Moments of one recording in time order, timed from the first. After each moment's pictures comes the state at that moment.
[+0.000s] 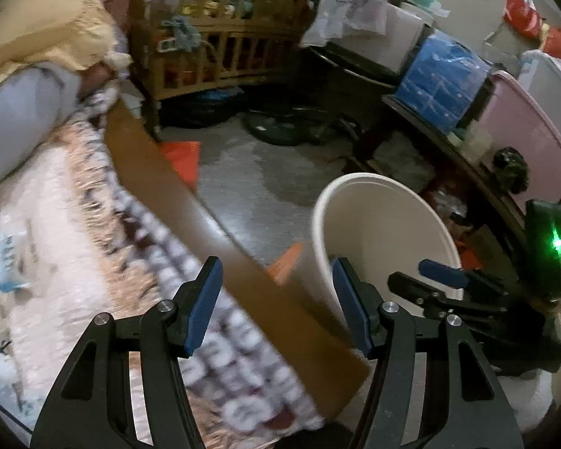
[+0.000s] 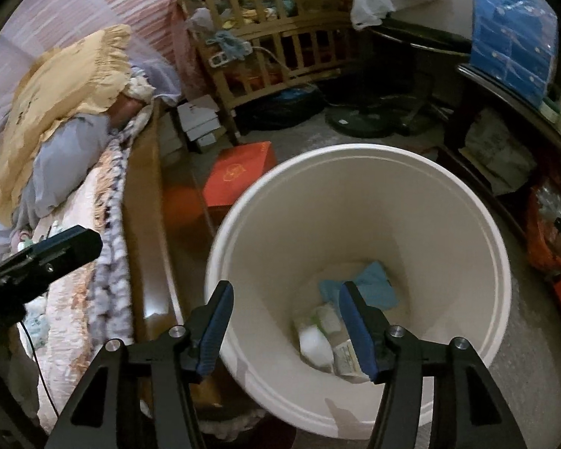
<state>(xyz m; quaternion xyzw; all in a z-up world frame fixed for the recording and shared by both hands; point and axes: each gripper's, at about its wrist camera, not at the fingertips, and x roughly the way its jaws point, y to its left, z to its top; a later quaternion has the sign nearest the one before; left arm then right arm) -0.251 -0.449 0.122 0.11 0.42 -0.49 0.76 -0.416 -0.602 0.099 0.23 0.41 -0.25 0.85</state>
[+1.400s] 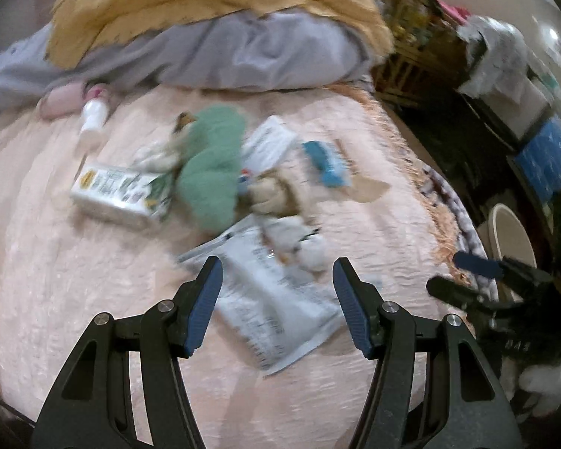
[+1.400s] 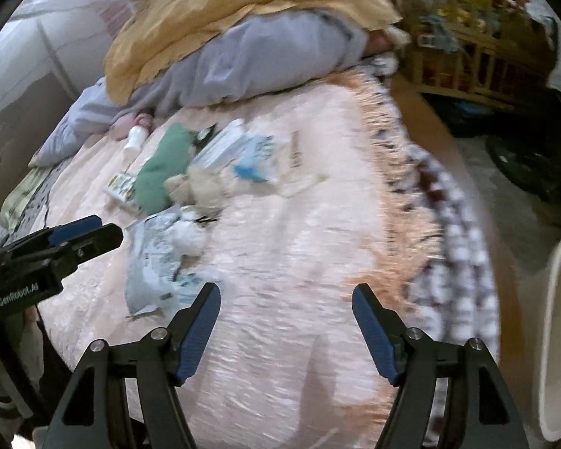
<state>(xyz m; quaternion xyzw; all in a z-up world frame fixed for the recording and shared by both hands) -0.141 -0.153 0.106 0.03 0.47 -0.27 0.84 -0.239 -0.362 0.094 0.13 0.48 0.00 0.87</state>
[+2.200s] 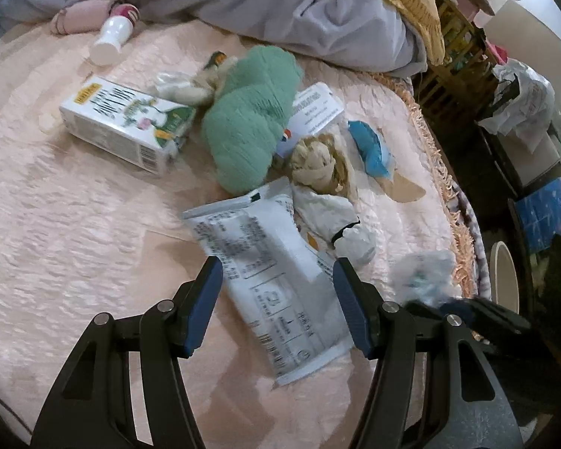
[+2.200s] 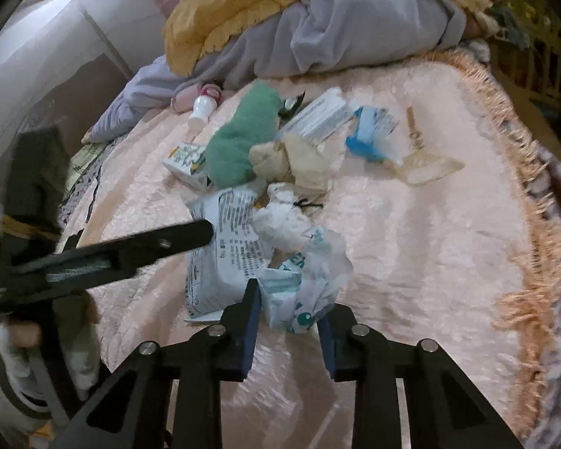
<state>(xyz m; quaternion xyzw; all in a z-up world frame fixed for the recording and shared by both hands) -0.116 -0.139 0.052 -0.06 0.53 -0.25 0.81 -0.213 -0.322 0.070 0.14 0.46 0.10 0.87</state>
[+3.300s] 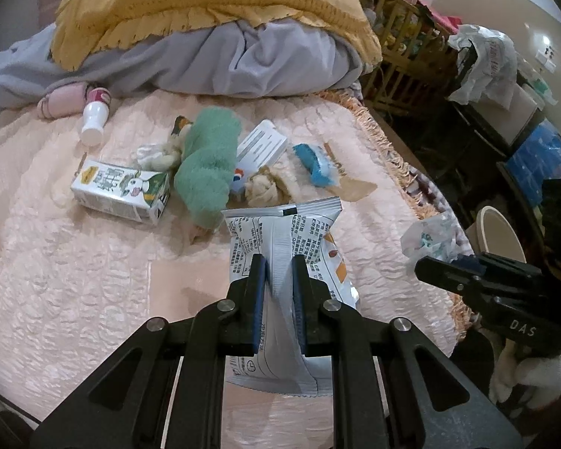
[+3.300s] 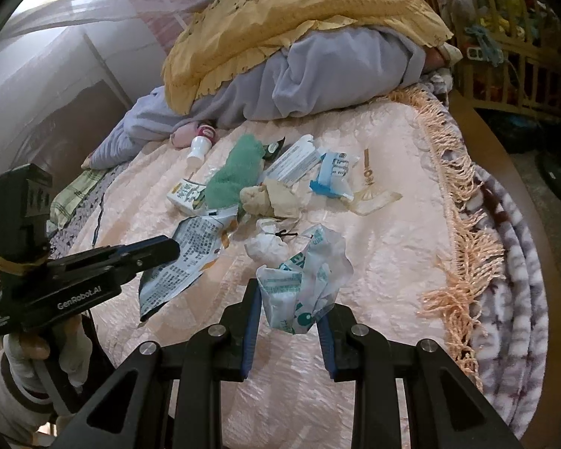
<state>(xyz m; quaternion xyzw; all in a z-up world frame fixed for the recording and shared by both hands) -0.162 -0.151 0.114 0.03 0.45 -0.29 0.84 -0.245 -0.354 0.109 0.16 0.43 0.08 0.89</state>
